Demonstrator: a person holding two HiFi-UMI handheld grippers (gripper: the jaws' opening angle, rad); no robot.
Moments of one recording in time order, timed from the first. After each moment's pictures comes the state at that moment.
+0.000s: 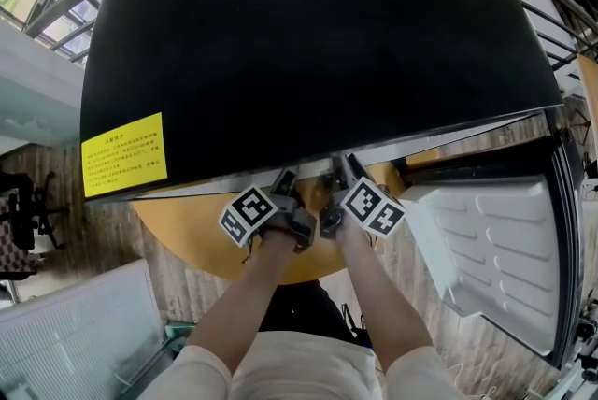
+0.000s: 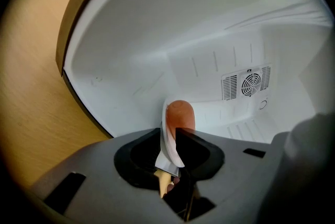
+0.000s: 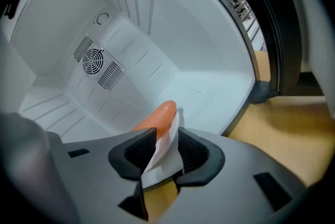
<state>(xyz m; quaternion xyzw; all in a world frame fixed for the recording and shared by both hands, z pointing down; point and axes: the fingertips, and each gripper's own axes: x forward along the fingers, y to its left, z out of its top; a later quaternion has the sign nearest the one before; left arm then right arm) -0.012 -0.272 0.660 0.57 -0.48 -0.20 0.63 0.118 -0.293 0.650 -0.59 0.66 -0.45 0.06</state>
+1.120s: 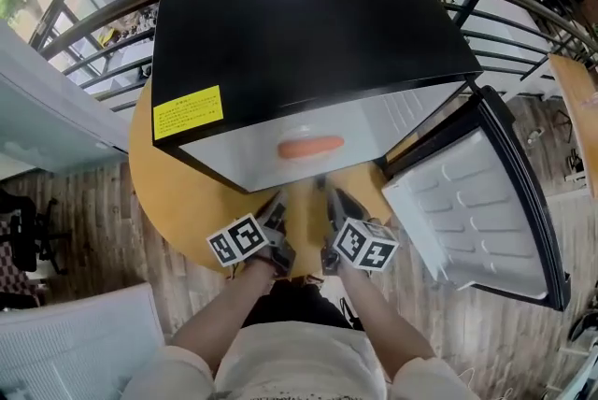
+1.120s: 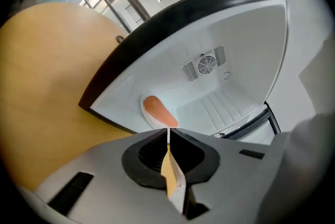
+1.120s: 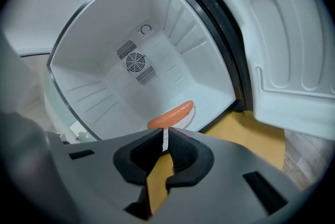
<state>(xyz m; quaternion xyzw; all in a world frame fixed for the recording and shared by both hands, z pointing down) -0.029 -0.191 0.588 0.70 -0.44 -0.08 0.56 0.097 -0.187 0.574 -0.58 0.72 -0.39 0.00</state>
